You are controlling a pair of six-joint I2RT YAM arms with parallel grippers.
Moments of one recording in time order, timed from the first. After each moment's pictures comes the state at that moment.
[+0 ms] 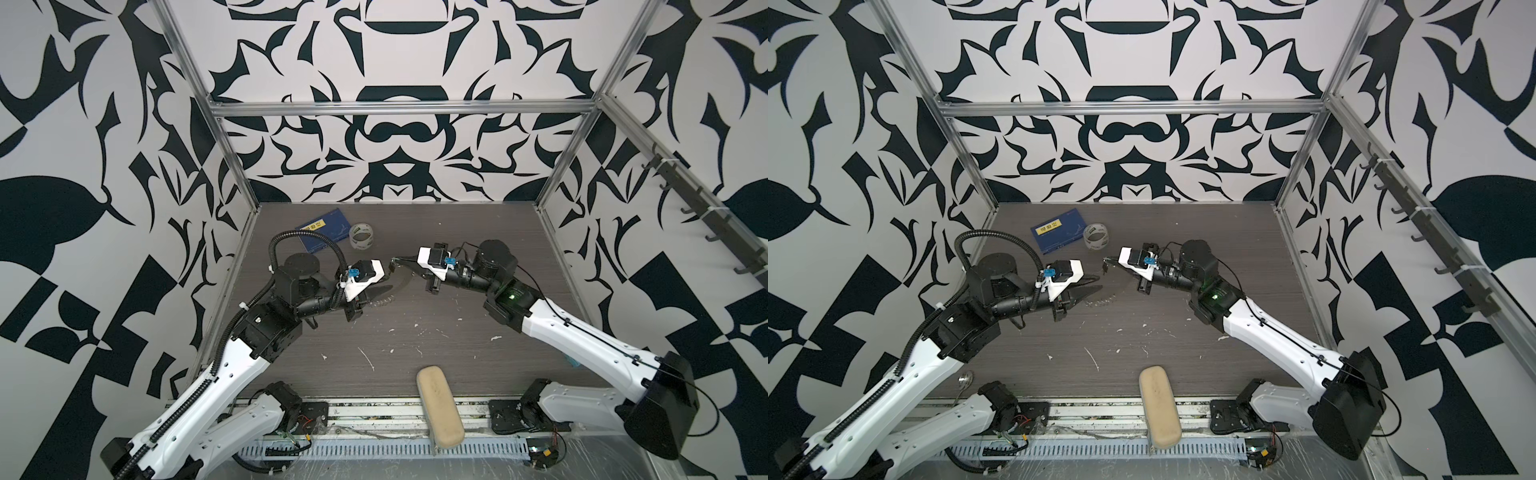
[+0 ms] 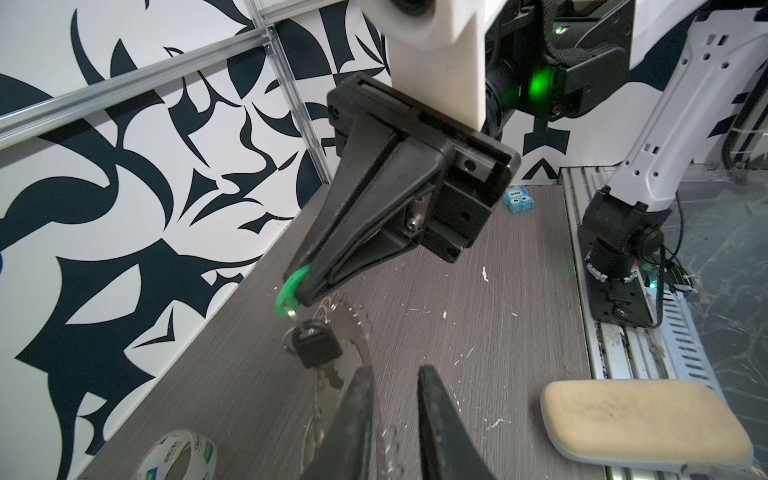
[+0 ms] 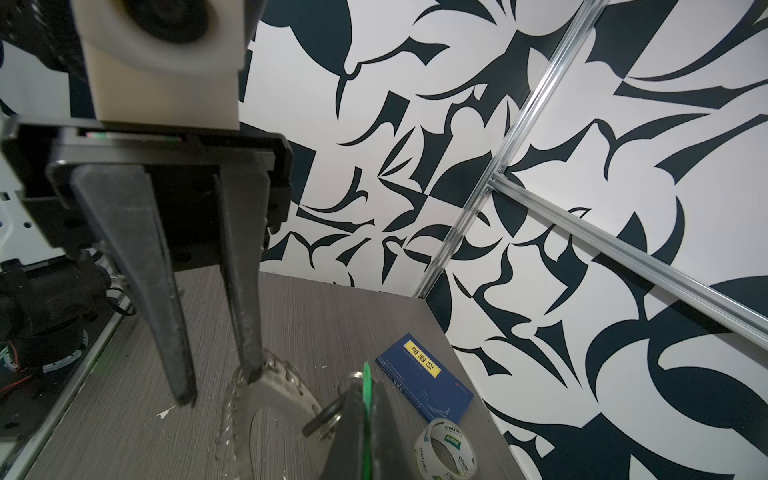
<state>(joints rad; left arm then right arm) -0.67 0.87 0.95 -0.34 0.54 0.37 0.71 1.20 0.94 0.28 -0.61 -0.40</state>
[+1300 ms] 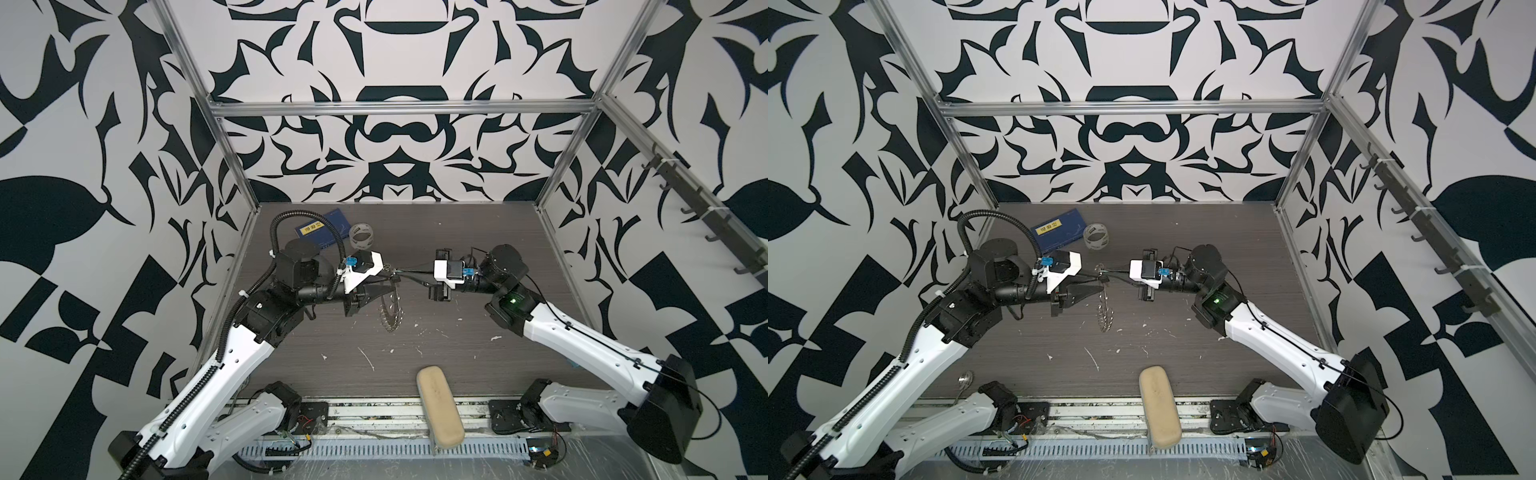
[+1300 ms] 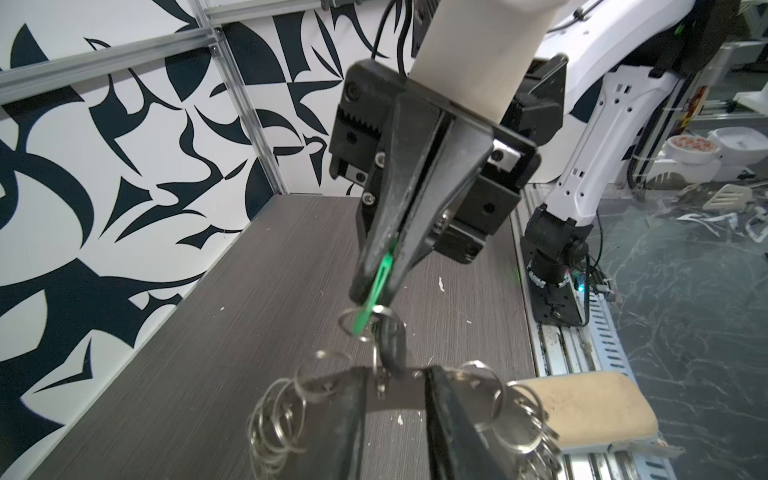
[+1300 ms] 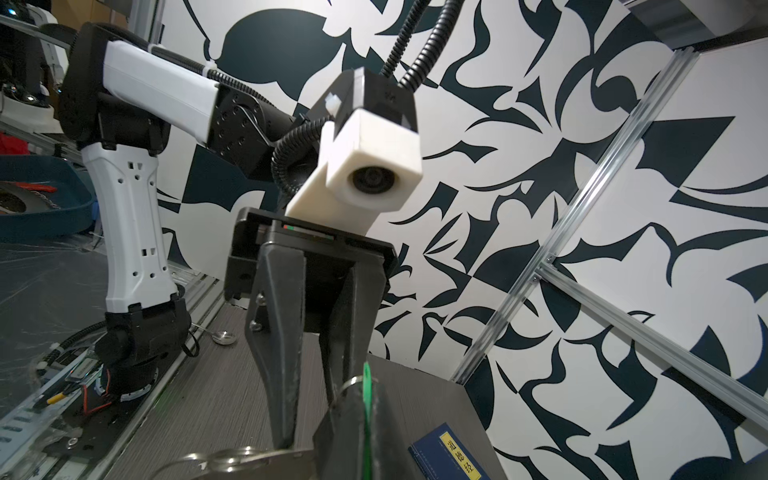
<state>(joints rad) -0.59 0.94 1.05 -0.40 0.78 0.36 0.71 1.18 0.89 0.51 -0.85 -0.31</state>
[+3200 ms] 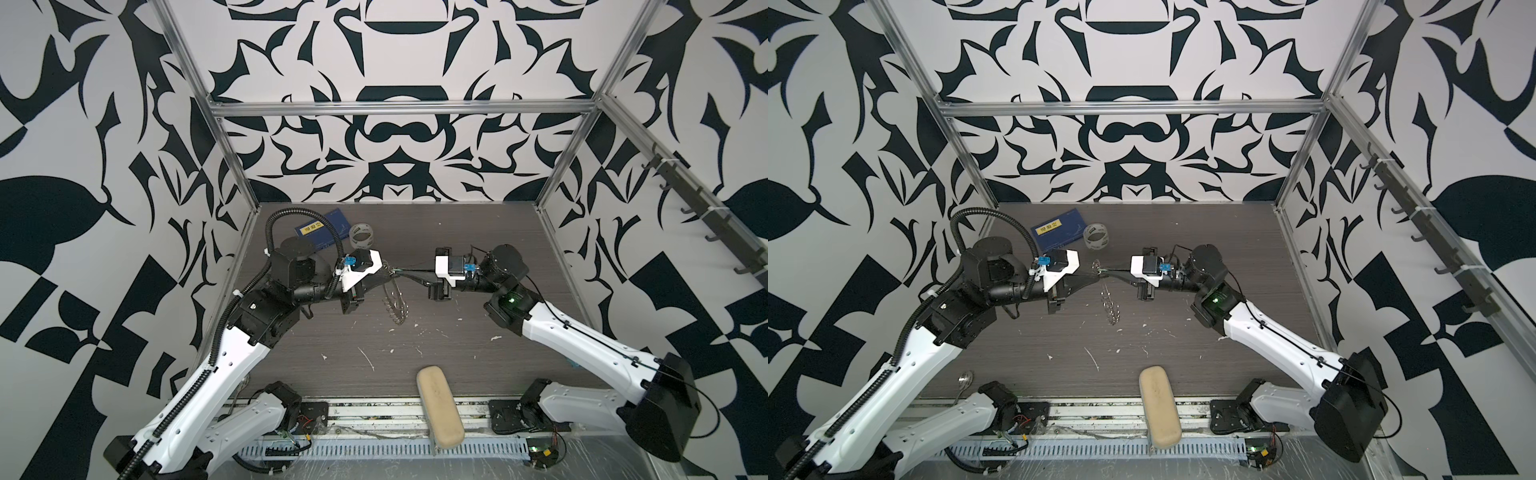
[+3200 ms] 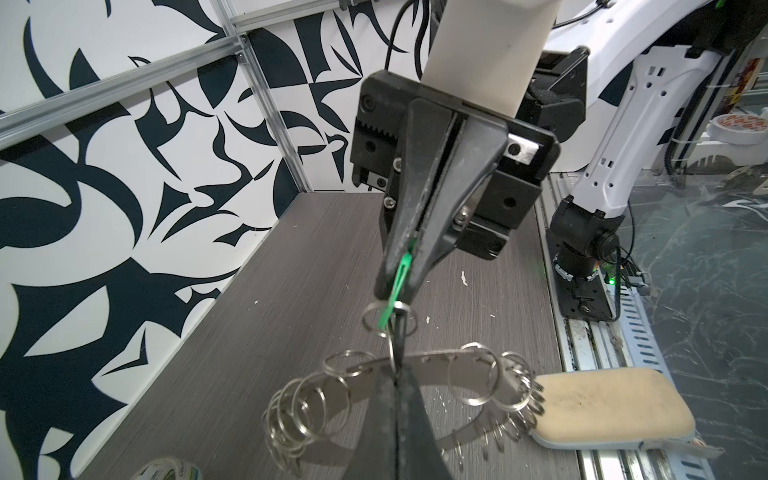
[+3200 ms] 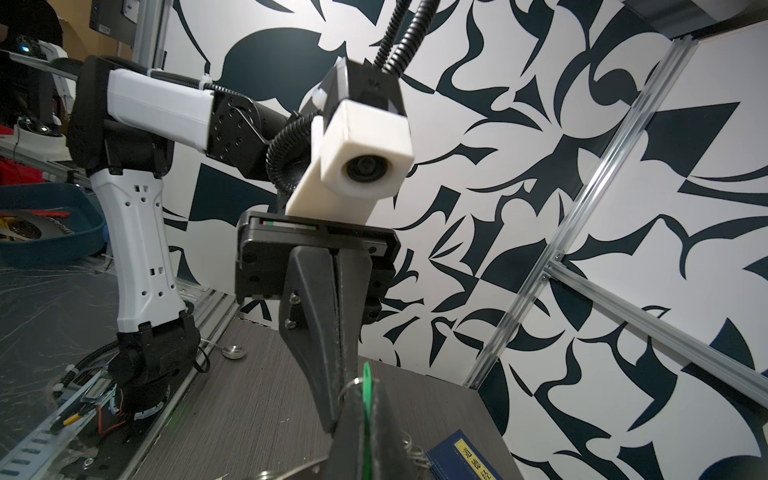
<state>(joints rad) -0.59 0.94 1.09 -0.48 0.67 0.43 0.71 1.18 0.89 0.53 -0.84 -0.25</state>
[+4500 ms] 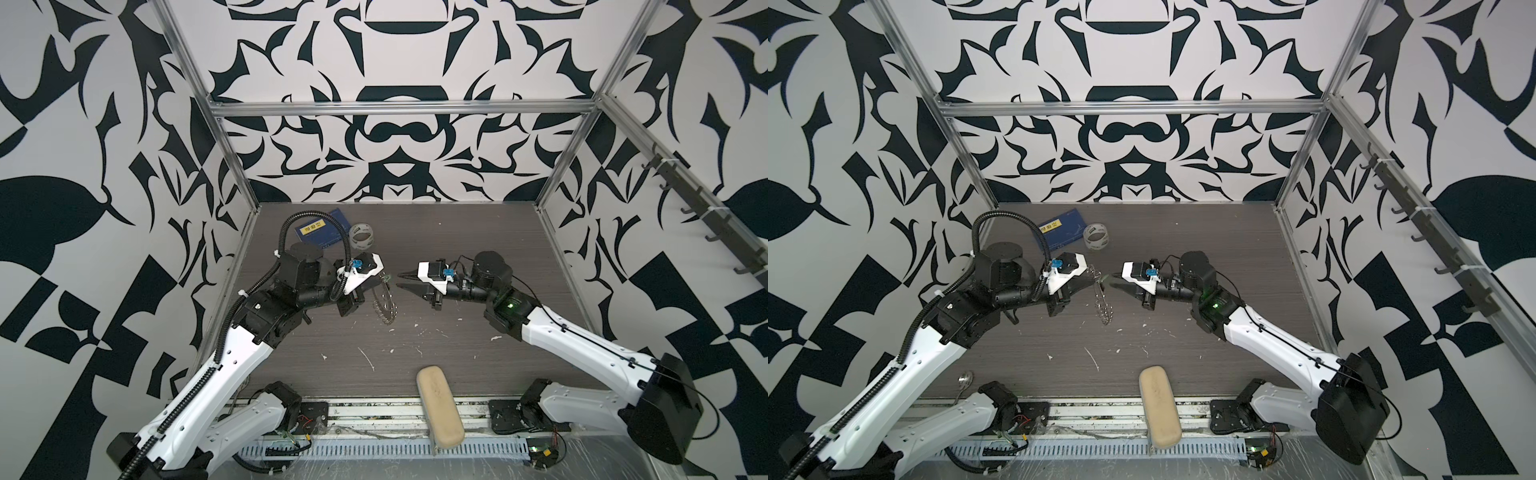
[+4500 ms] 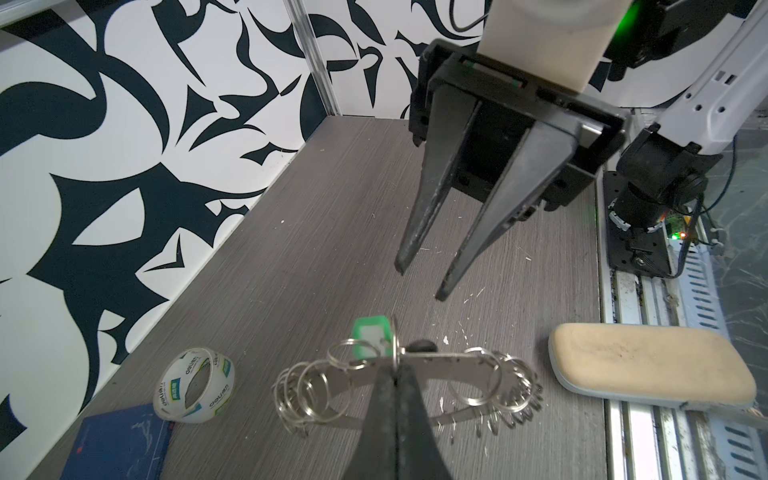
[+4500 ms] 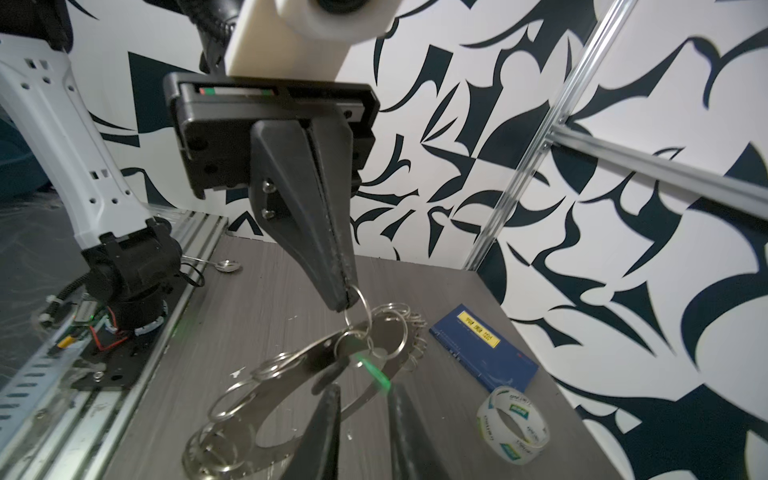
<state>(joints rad) -0.59 0.94 1.05 -0.58 0.50 0.47 0.69 1.17 0.82 0.25 -0.69 -0.36</state>
